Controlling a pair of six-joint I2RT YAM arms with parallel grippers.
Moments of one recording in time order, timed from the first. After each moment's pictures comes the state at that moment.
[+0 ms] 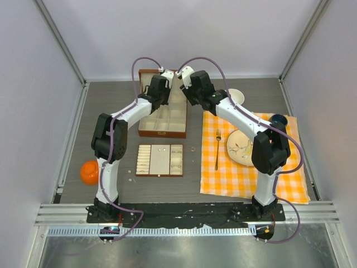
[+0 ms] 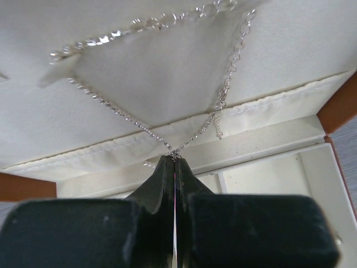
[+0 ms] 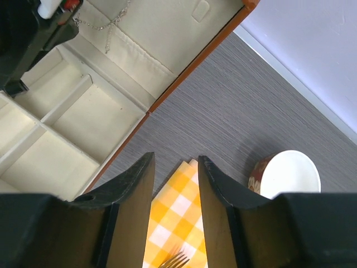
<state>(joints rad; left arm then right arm) -0.43 2.13 1.65 -0.11 -0.16 0.03 0.57 1.89 1.66 -0.31 0.20 -0.28</state>
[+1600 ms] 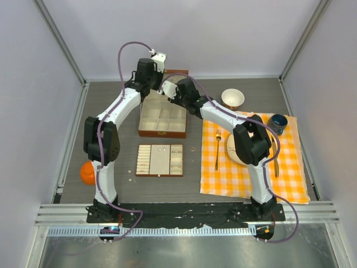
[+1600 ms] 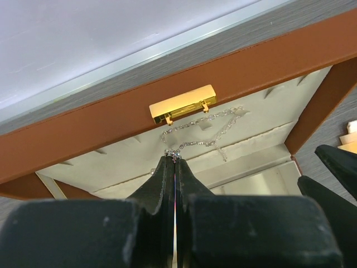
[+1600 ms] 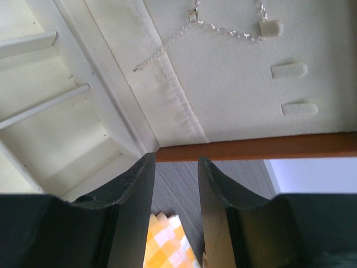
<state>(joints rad) -0.35 2.04 1.82 -0.24 0.01 0.08 0.62 2.10 1.72 -0.15 0.17 -0.73</state>
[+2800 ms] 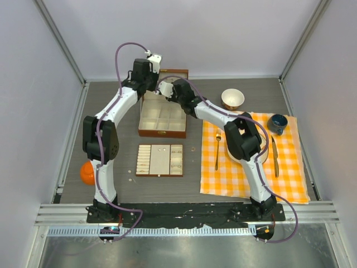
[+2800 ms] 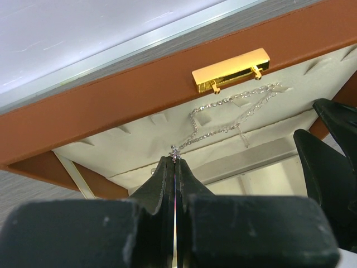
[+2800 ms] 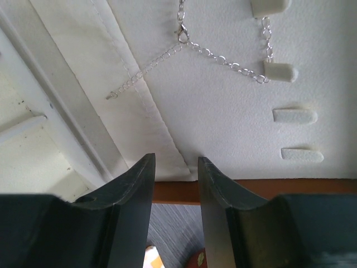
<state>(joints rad) -0.31 2.06 1.83 -0.30 0.04 0.09 0.63 2.26 1.83 -0.05 0.25 -0.85</state>
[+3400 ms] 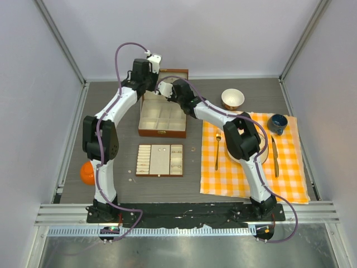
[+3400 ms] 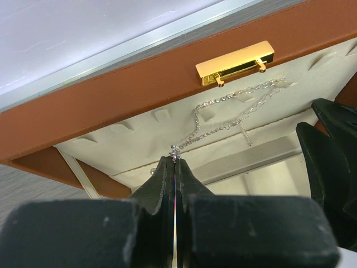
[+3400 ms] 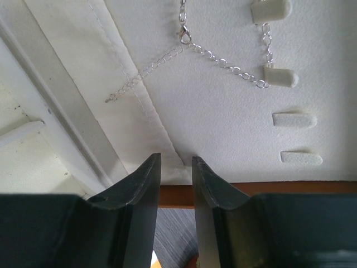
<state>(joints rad) -0.31 2.06 1.83 -0.30 0.04 0.10 0.63 2.27 1.84 -0.03 0.26 -0.86</state>
